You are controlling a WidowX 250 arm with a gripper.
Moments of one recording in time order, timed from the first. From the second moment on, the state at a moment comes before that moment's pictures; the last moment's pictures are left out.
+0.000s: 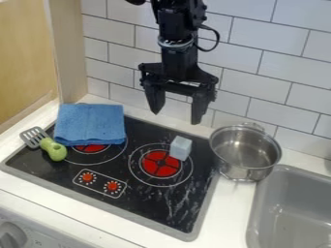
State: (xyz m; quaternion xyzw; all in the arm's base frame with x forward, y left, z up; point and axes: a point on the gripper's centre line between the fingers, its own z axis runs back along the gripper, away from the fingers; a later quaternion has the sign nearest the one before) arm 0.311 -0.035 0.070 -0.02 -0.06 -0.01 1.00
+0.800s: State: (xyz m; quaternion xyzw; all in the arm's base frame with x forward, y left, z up) arm 0.305 0.009 0.054 -0.02 -0.01 0.01 1.00
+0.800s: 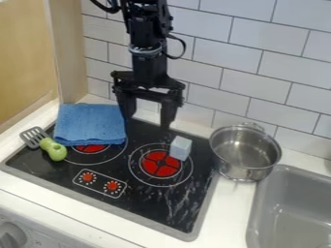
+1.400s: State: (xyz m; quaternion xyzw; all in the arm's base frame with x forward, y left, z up) arm 0.323 0.063 0.055 -0.01 -0.01 0.06 1.00
